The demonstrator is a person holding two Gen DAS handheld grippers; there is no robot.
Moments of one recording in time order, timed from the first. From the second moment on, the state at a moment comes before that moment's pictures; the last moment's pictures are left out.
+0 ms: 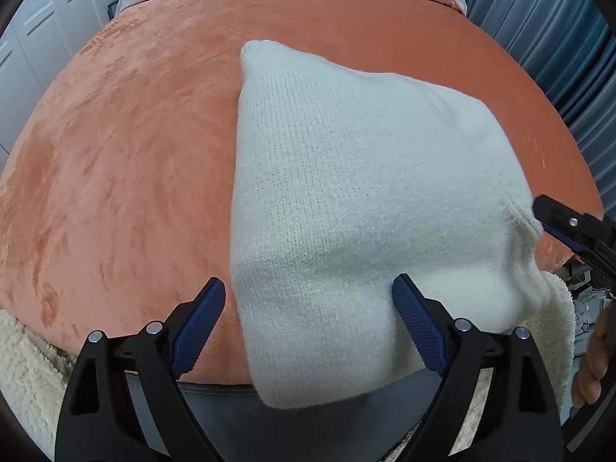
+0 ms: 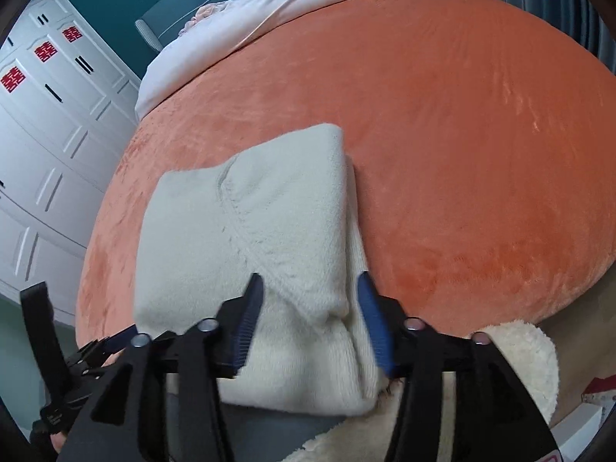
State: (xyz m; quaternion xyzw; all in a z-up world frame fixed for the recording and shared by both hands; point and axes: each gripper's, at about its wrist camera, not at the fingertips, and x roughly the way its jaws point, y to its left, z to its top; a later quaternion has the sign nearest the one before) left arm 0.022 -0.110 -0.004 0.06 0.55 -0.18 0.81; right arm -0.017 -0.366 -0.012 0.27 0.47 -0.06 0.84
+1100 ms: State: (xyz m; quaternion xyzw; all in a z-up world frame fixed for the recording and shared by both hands) left arm 0.028 -0.126 -0.002 0.06 0.55 -0.18 0.81; right arm -0.017 -0.363 -0.056 0.26 0.51 -0.06 0.82
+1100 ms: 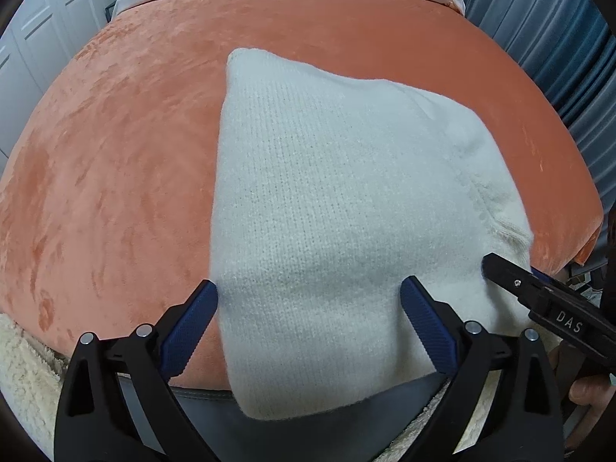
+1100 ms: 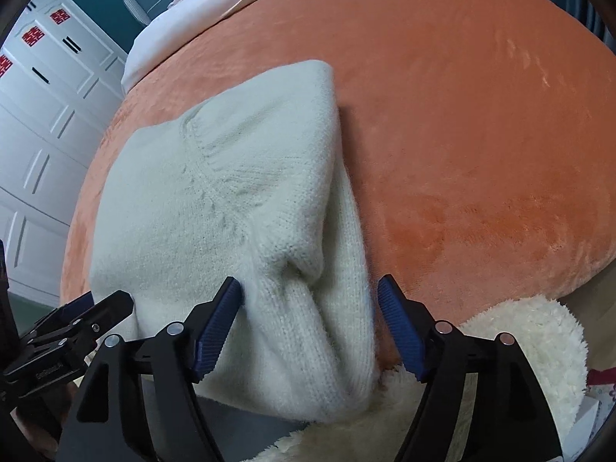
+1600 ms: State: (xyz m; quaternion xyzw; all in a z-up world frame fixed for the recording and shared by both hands) left arm 0.045 -0.127 -0.004 0.04 0.56 -0.17 0.81; right arm -0.001 -0.374 -0.071 0.31 0.49 -0.03 0.81
